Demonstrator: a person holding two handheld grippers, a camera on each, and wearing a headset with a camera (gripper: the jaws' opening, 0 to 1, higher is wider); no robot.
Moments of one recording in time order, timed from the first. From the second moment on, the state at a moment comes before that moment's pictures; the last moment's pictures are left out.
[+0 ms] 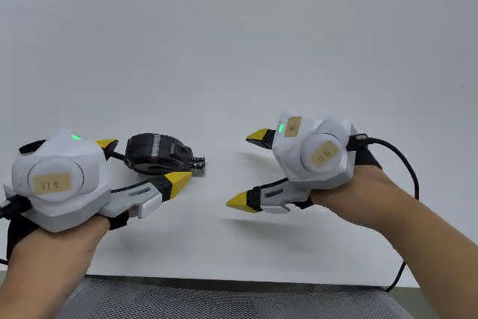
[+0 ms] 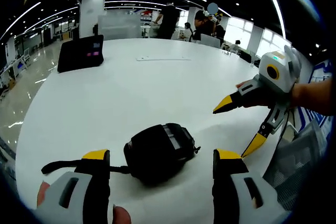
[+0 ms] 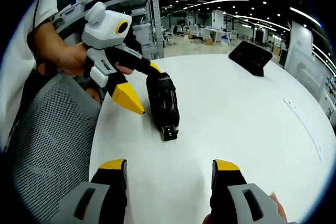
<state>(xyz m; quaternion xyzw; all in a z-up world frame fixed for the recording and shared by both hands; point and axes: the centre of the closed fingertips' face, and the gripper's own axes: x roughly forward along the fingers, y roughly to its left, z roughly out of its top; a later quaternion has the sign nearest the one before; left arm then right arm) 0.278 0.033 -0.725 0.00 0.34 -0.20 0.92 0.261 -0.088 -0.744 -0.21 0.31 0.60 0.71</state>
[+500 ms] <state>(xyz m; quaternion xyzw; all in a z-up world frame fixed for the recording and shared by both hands) 0.266 0.034 -0.717 0.03 0.34 -0.25 0.91 0.252 -0.118 -0.738 -0.20 0.32 0.58 0.72</state>
